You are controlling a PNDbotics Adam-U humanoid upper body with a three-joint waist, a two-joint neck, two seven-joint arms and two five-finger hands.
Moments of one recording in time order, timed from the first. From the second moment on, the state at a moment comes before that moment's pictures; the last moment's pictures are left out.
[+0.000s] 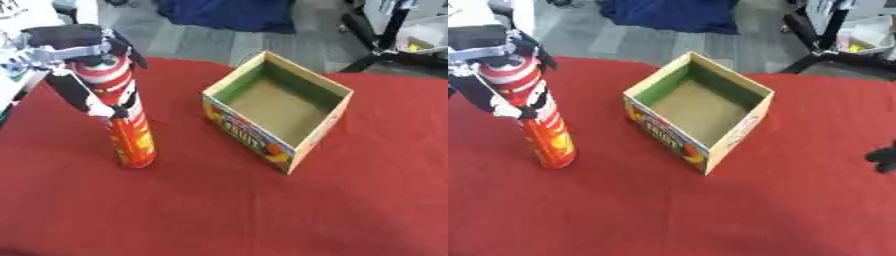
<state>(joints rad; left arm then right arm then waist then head) -1.08 0.65 -0.35 -1.18 -0.49 -0.52 -0.59 0.03 -0.35 -0.37 -1.99 -0.64 -0.43 0.71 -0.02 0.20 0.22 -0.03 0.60</state>
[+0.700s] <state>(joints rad) -1.15 0.65 -0.34 -1.17 -0.46 -0.53 -0.59 0.03 -0.36 -0.37 -1.99 -0.65 -0.43 0.70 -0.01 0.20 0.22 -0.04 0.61</state>
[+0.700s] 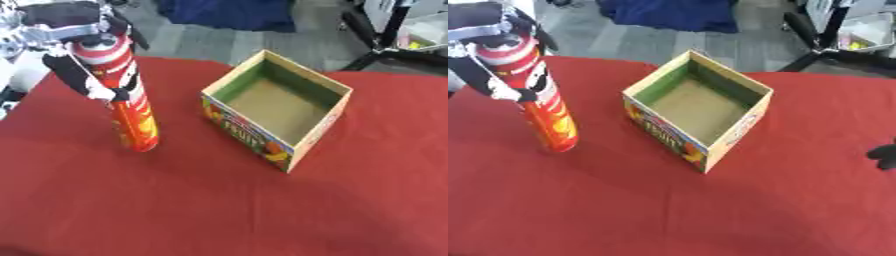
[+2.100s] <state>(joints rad) -1.37 0.56 -0.20 -1.22 -0.09 -0.34 -0.77 0.02 -0.37 -0.38 -1.99 -0.65 -0.43 0.69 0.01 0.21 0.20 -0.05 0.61</state>
